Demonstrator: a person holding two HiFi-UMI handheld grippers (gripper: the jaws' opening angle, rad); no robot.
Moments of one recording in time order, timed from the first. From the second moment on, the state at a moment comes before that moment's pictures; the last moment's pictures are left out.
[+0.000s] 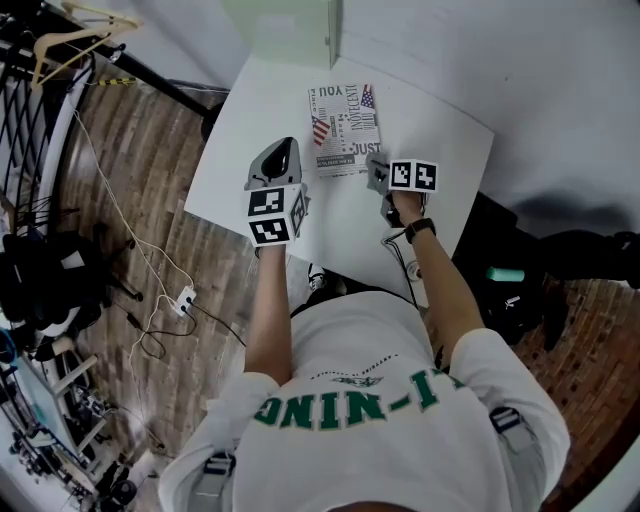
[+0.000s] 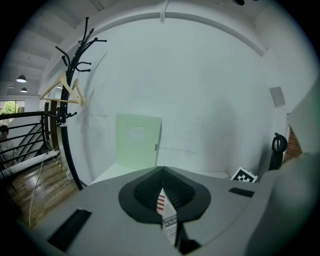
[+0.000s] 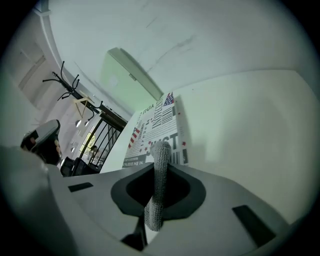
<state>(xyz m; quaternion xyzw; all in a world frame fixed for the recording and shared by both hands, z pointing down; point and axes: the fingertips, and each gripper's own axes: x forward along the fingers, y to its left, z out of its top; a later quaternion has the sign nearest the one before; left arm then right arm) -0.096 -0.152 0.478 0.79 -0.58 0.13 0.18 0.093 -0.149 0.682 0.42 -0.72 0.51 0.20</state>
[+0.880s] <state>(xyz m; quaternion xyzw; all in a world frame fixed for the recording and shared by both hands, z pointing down) -0.115 -0.135 0.381 0.80 -0.58 0.08 0.11 0.053 -0.169 0.463 0.47 -0.83 0.29 0.07</state>
